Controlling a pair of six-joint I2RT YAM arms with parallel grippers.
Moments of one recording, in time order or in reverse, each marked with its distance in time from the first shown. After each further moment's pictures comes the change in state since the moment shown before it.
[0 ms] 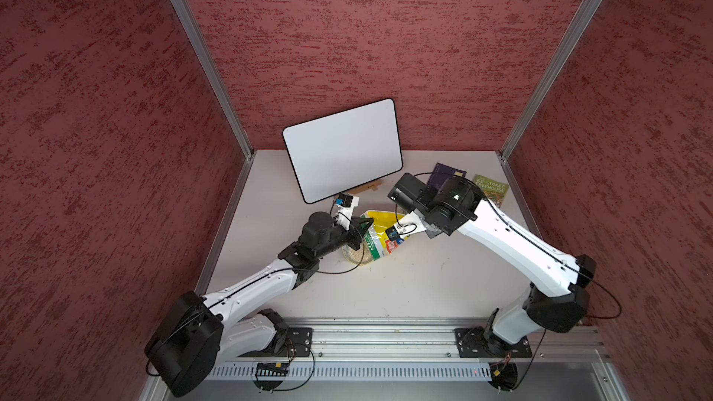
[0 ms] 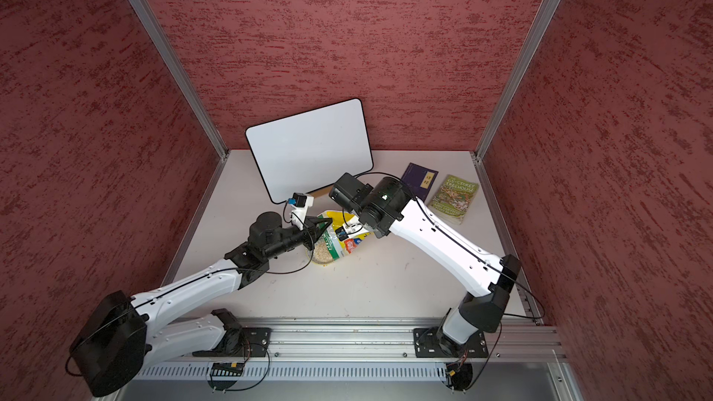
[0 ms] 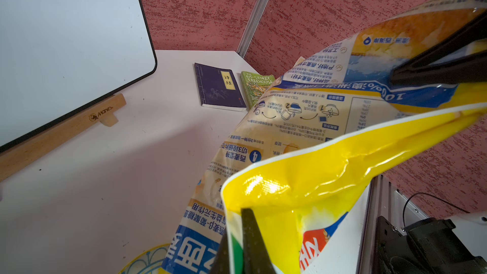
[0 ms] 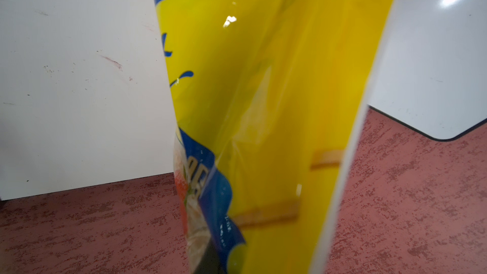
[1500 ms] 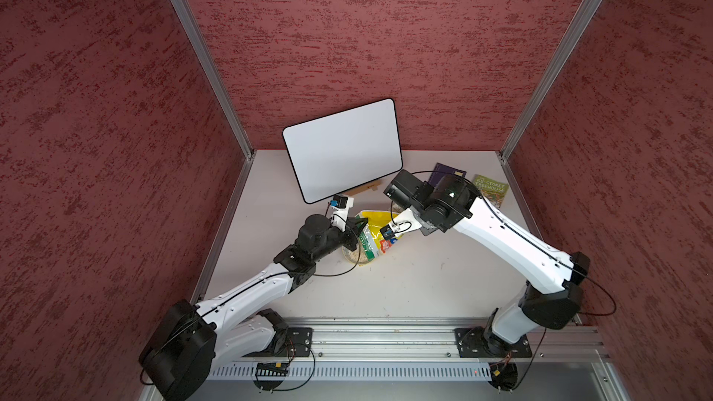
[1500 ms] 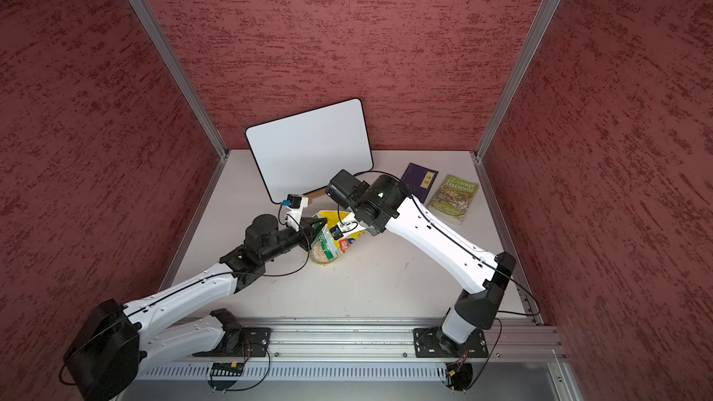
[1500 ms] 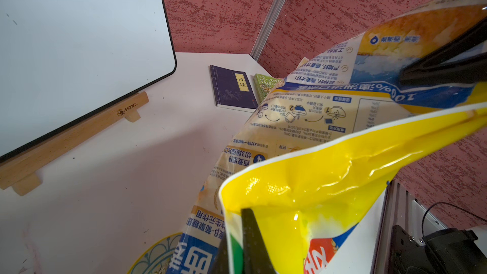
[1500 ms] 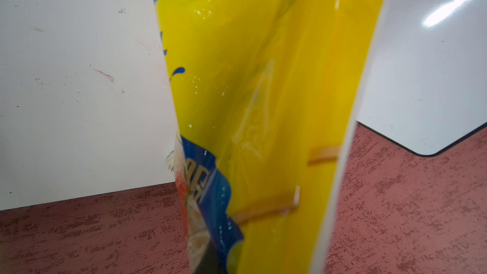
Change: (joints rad) left arm 0.010 -0.054 -0.027 -0.037 -0.060 0.003; right arm 0.000 0.031 0.029 0.039 -0.040 -0.040
